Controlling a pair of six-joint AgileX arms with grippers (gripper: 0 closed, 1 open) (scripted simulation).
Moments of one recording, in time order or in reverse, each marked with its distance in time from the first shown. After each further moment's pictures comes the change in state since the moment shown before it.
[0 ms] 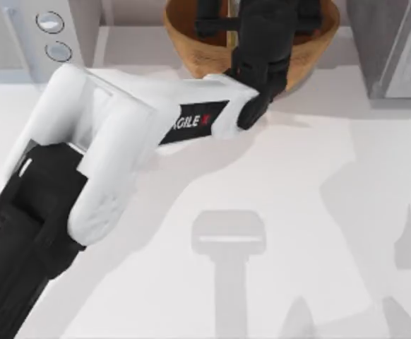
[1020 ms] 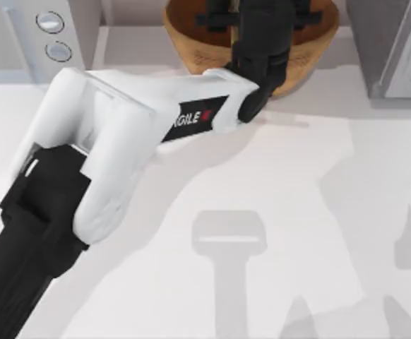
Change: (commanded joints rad) left arm 0.013 0.041 0.078 -0.037 0.013 -0.001; right arm 0.000 0.000 0.000 0.000 0.000 0.000
